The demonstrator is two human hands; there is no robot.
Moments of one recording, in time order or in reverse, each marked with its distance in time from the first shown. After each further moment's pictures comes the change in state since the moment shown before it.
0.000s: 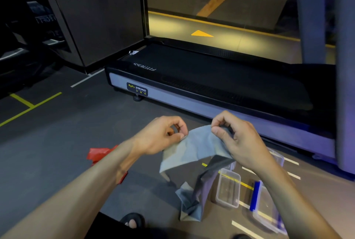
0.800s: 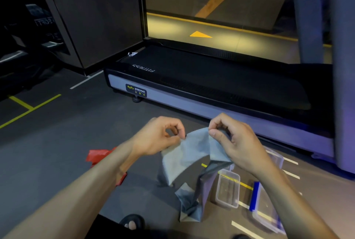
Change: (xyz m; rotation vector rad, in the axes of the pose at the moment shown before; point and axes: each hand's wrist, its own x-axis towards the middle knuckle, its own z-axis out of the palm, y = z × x) left_hand -0.002 0.006 0.001 0.046 0.045 0.026; right_hand -0.005 0.000 -0.001 -0.002 -0.021 -0.013
